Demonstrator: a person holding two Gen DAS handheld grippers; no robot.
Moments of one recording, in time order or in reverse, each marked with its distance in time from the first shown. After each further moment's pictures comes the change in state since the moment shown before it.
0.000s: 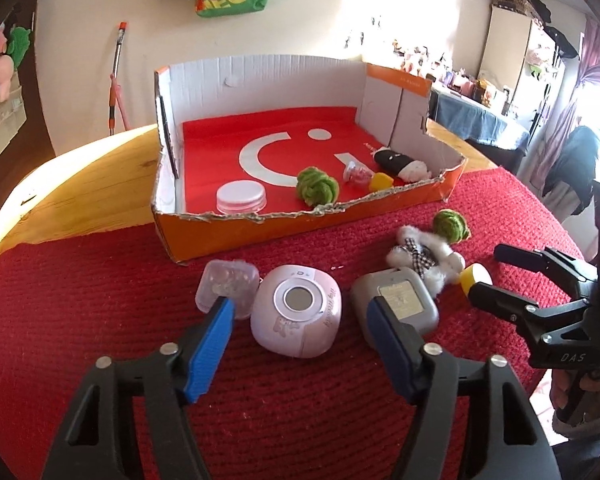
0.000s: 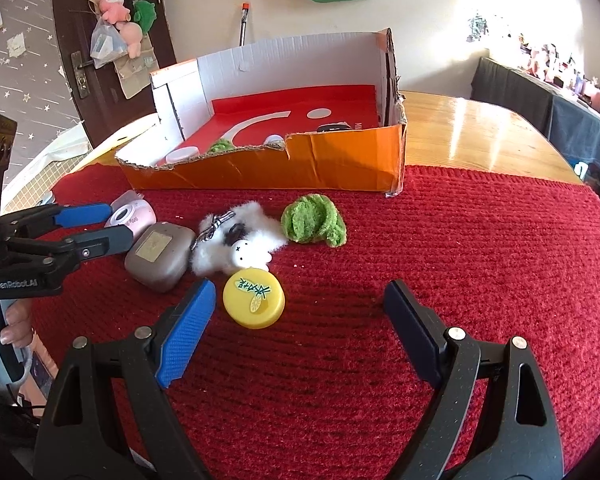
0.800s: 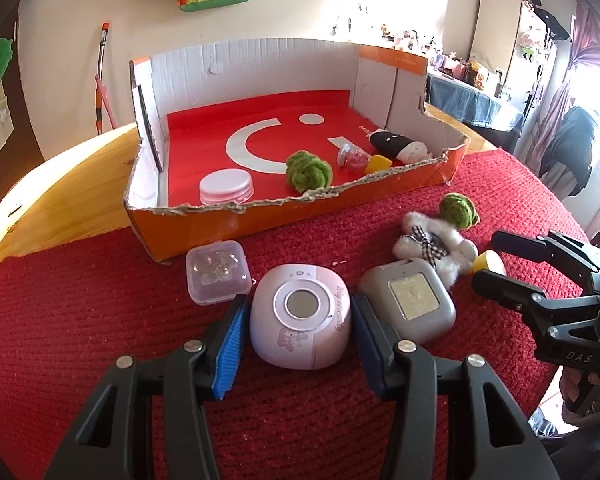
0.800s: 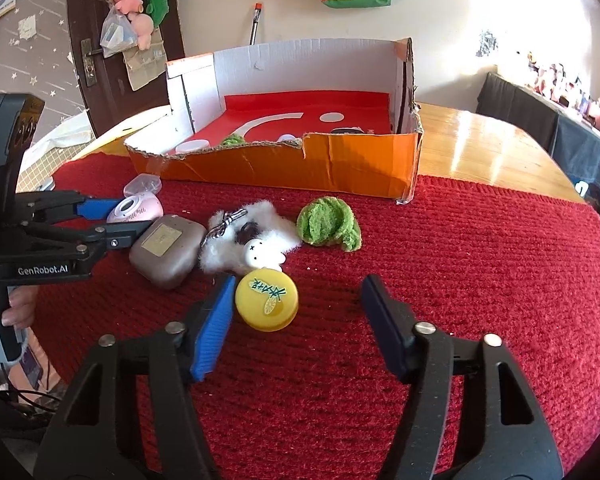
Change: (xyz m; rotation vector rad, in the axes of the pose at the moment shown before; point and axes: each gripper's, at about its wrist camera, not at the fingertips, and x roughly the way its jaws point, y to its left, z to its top) left arm 0.015 -0.001 -0.001 0.051 0.035 -0.014; right arm 0.001 0.014 -0.005 -0.067 -0.023 -0.015
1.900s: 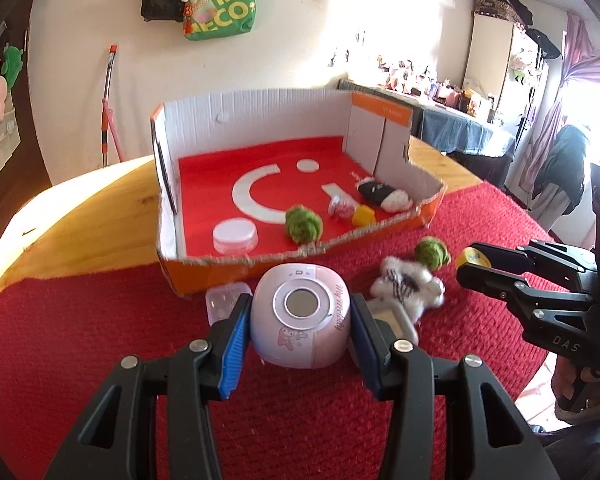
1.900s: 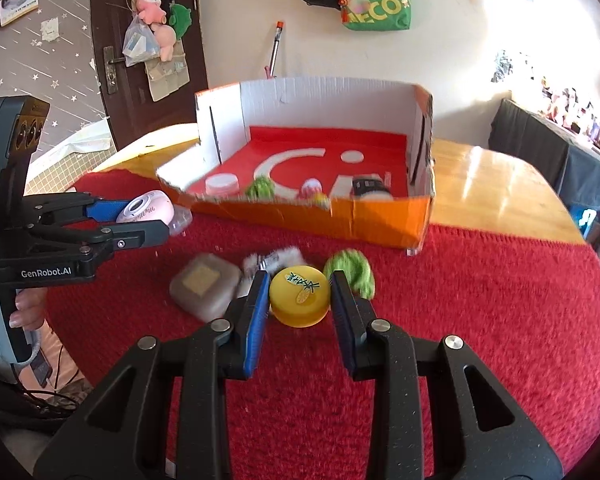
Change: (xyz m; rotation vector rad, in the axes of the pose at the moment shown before) left arm -0.043 0.000 0.017 -0.012 -0.112 -0.013; right arm -0.028 0.010 0.029 -0.045 -0.063 0.048
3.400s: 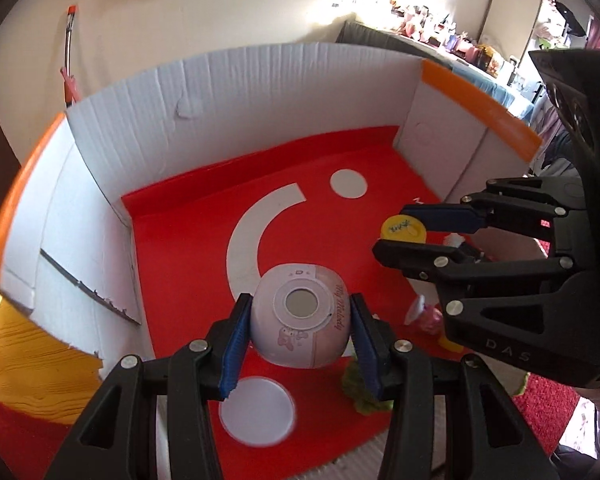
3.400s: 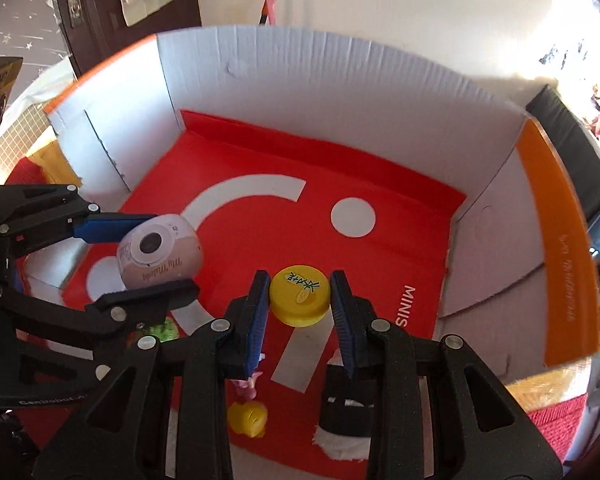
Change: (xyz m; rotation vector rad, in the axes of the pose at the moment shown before) left arm 0.147 0.039 0.107 0.009 0.269 -0.029; right arm 0.173 -0.031 0.133 -0.099 0.363 -0.023
